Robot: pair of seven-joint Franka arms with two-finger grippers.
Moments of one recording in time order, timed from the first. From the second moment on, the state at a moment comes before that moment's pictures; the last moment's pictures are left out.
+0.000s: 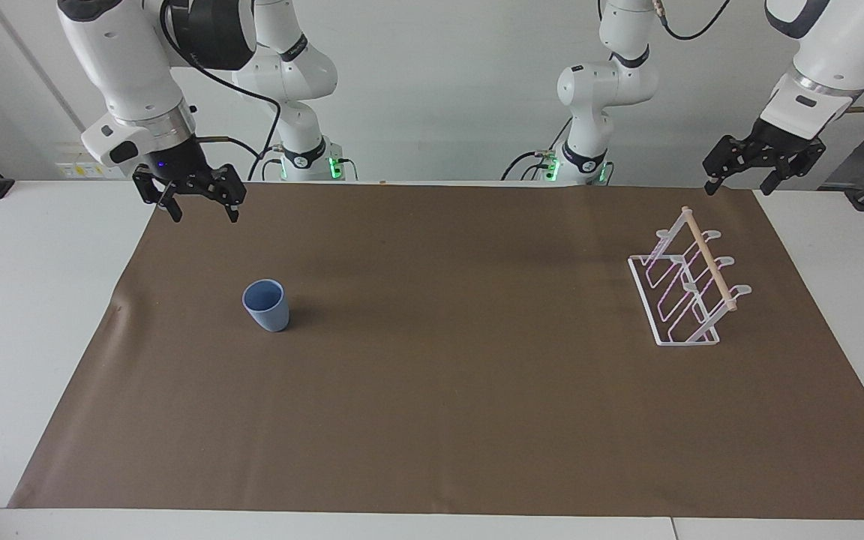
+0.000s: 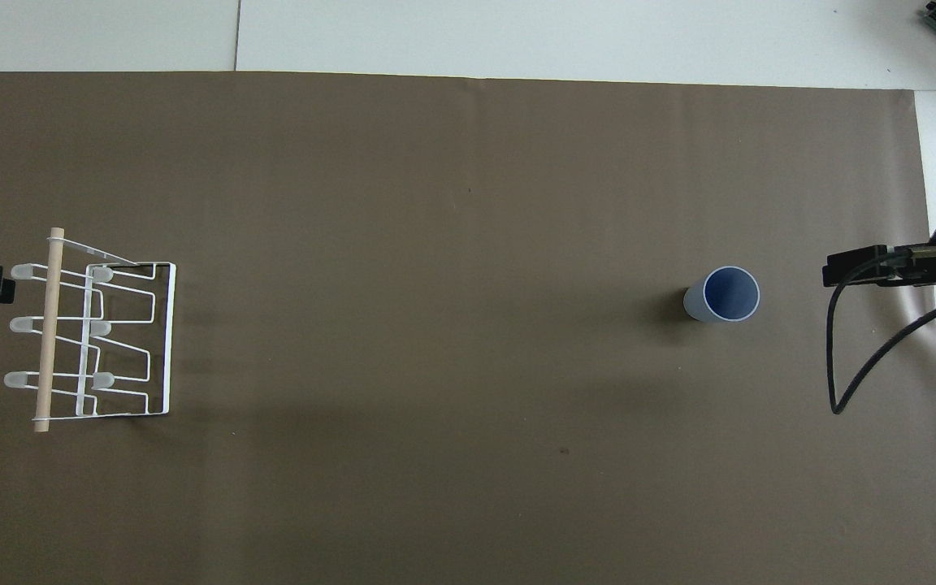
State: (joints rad) left arm 0.06 -0.09 -0.04 -1.63 0.00 1.53 0.08; right arm 0.14 -0.08 -0.15 -1.76 -0.02 1.73 0.00
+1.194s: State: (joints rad) left arm 0.06 -0.09 -0.04 -1.63 0.00 1.53 0.08; right arm 0.14 0.07 -0.15 -1.88 -0.02 2.06 -0.08
